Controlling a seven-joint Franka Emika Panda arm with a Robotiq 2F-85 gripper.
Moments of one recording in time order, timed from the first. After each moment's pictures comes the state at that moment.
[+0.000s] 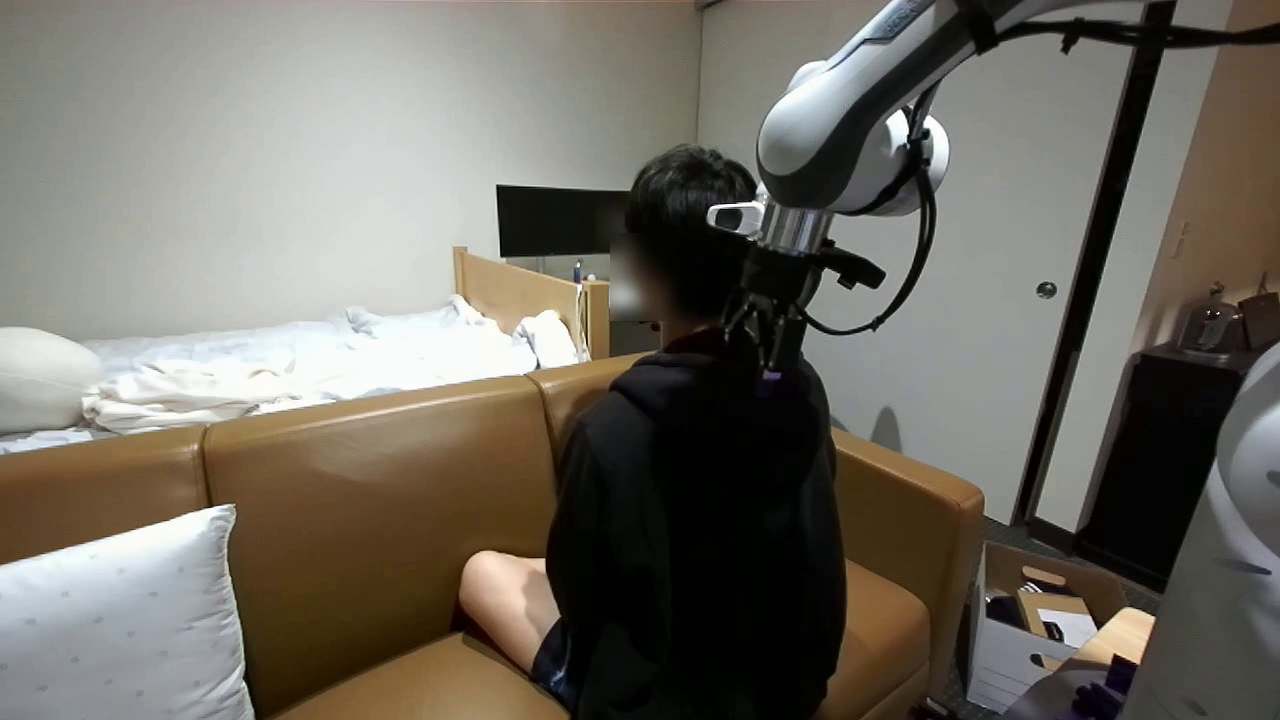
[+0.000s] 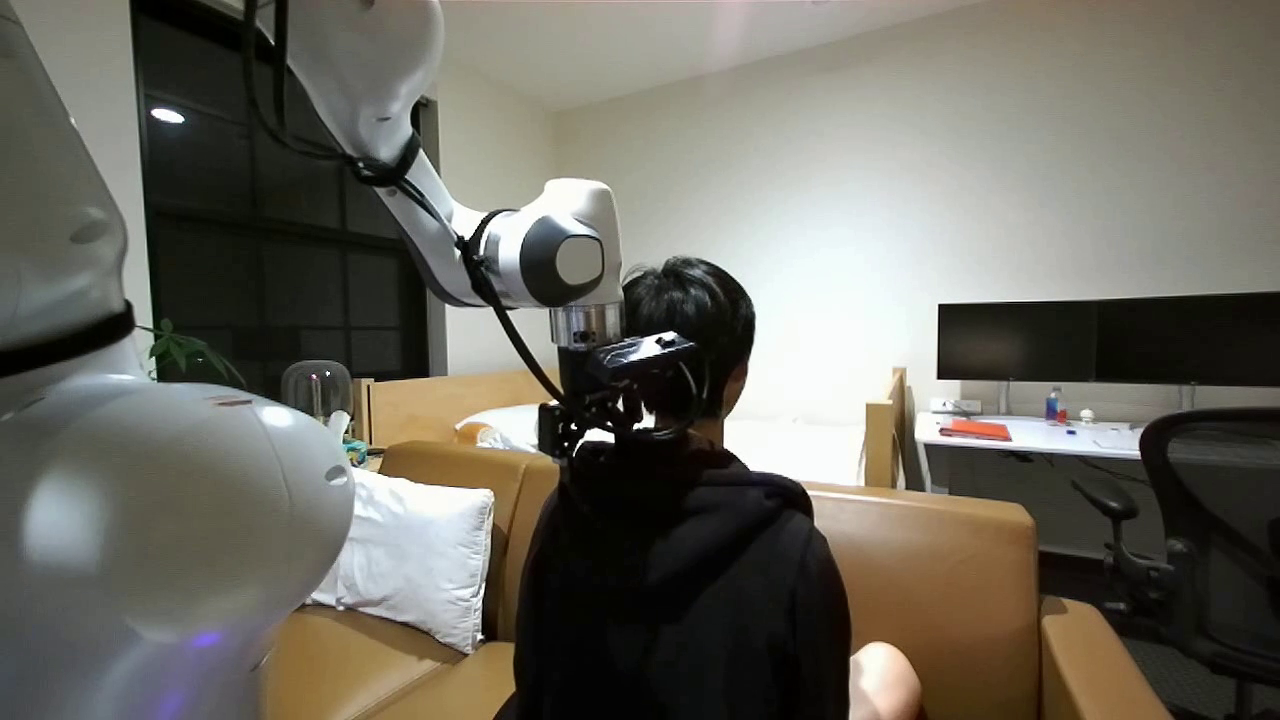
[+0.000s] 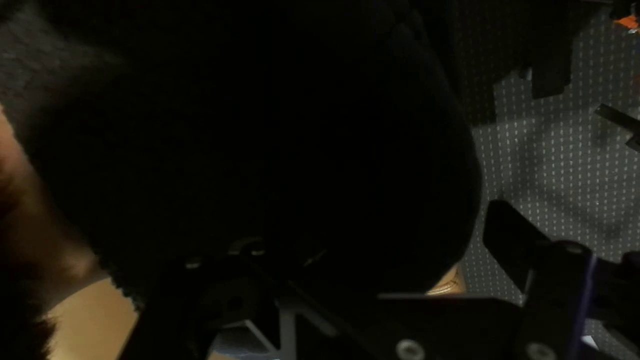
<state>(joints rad) 0.12 -0.37 -0.10 -2.60 0.07 2.43 -1.31</state>
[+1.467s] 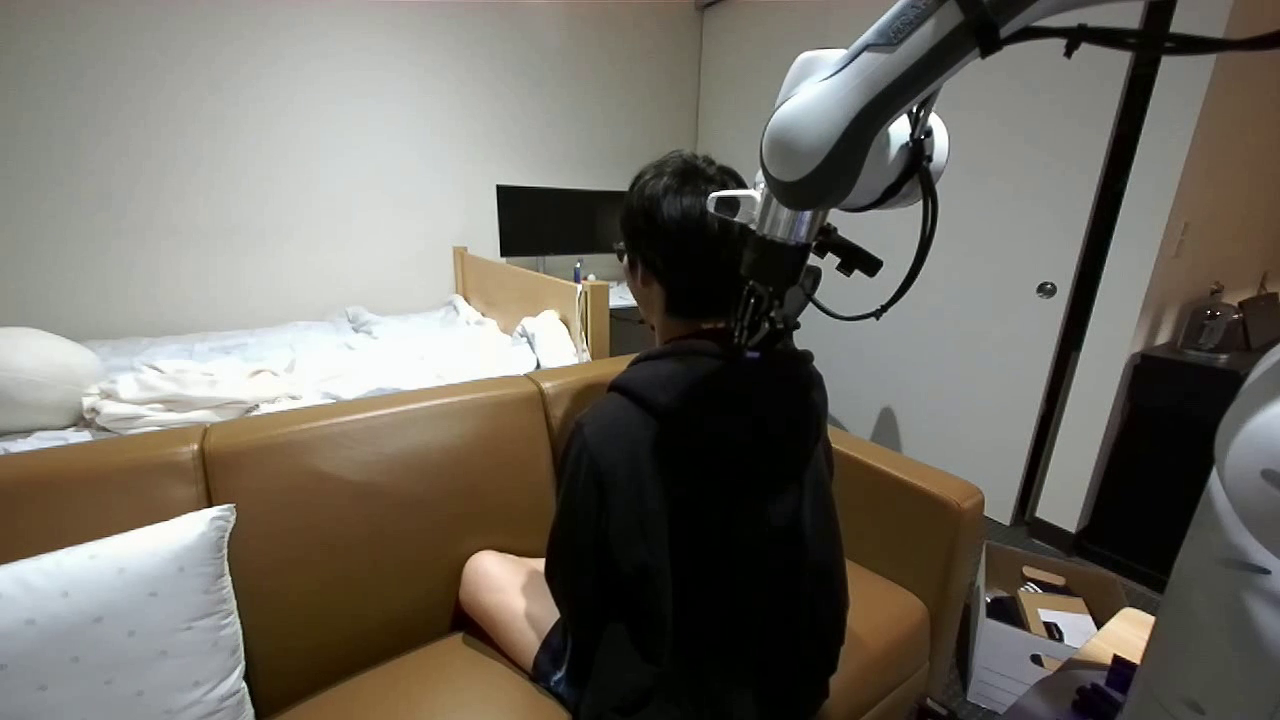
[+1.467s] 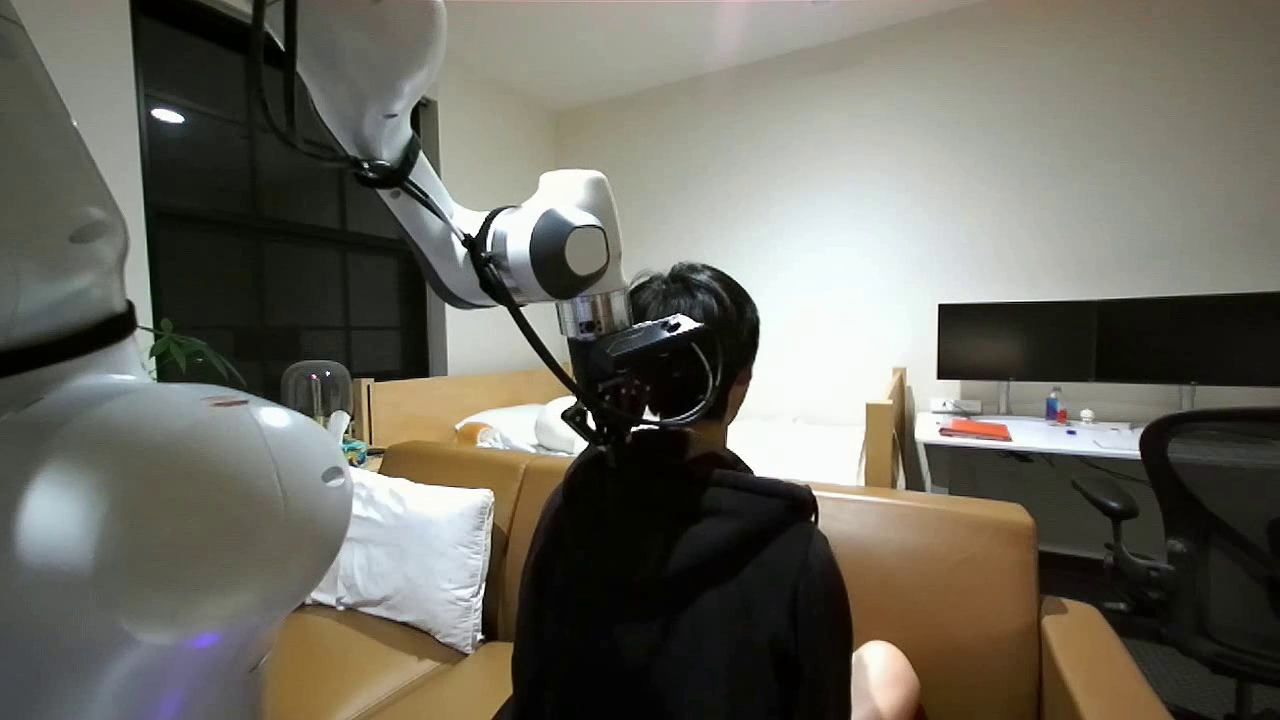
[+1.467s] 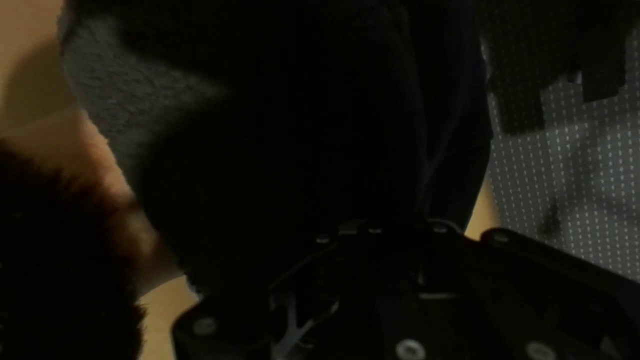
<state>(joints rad) 0.10 -0.36 -0.10 -2.58 -0.03 2.49 -1.18</state>
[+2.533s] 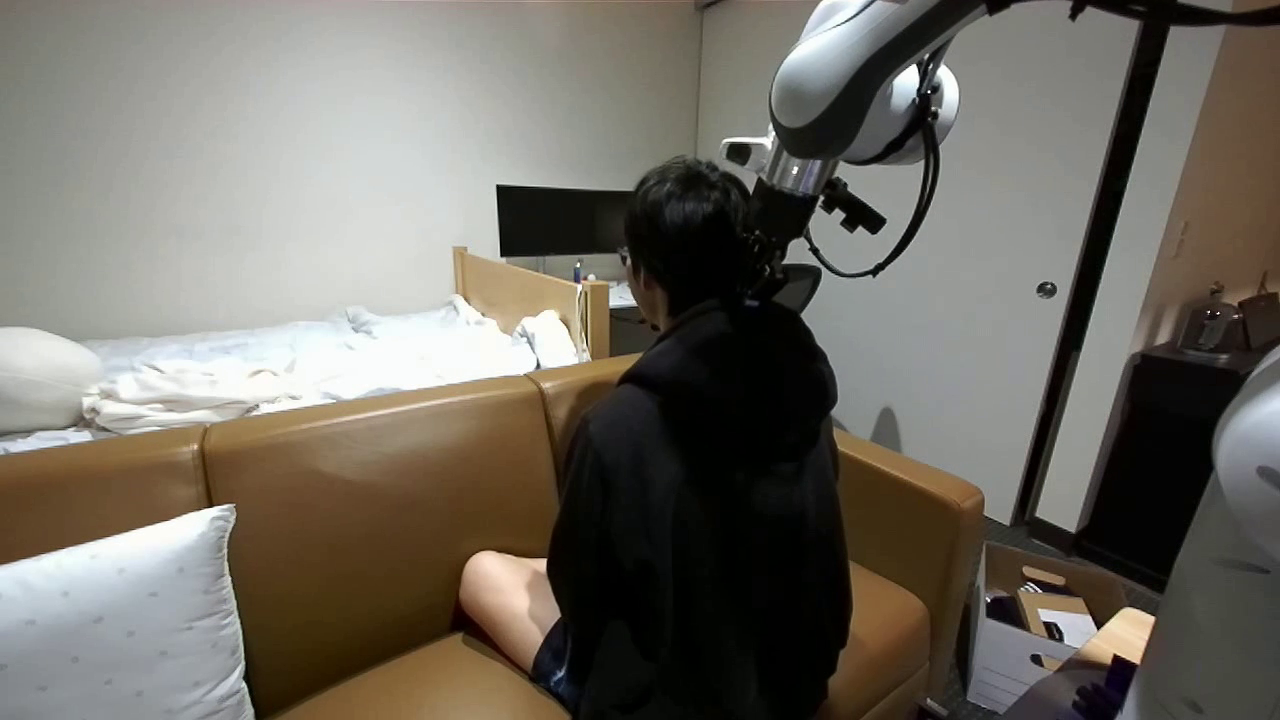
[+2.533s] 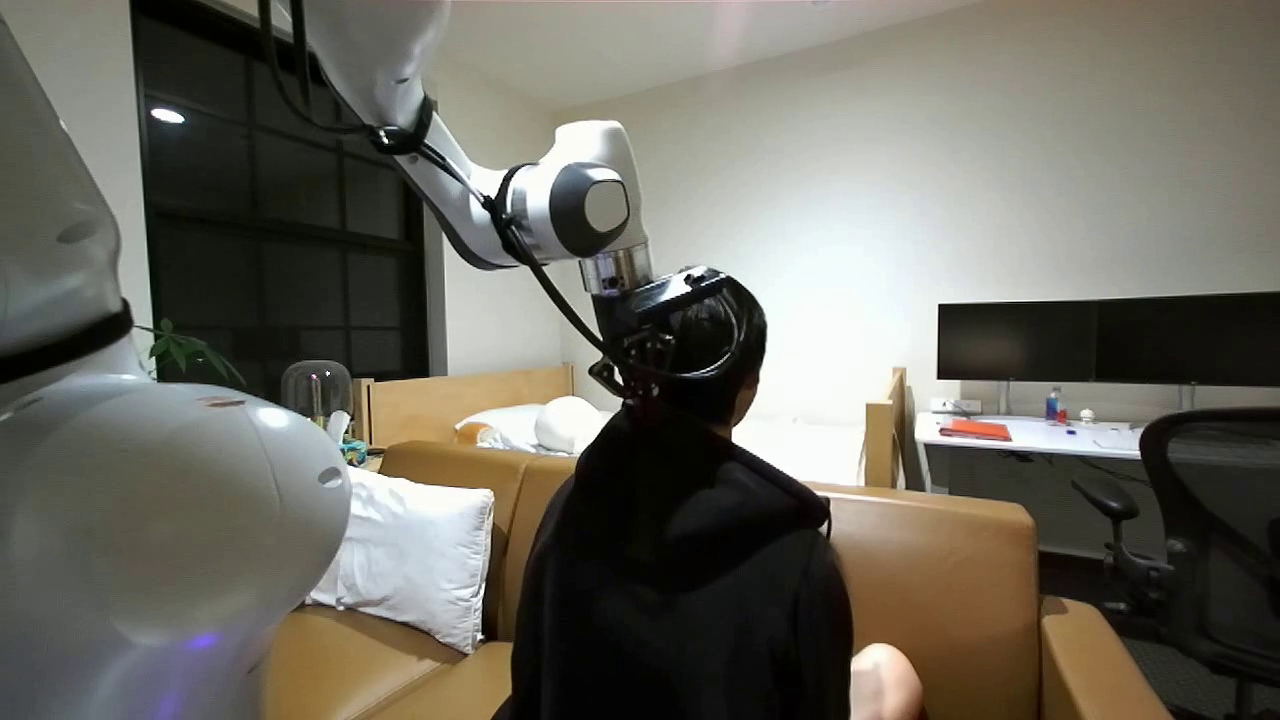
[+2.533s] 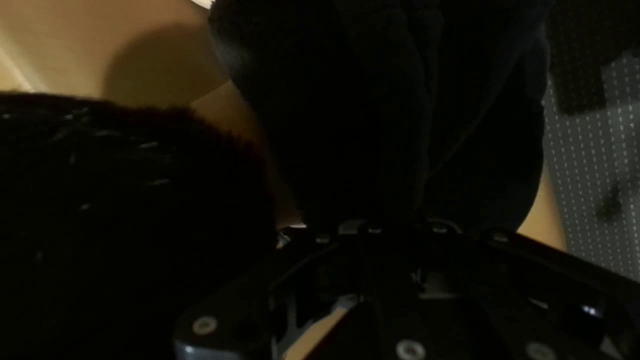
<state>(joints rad) 0.09 -0.39 -0.13 -2.49 -0.03 2.48 -1.18</state>
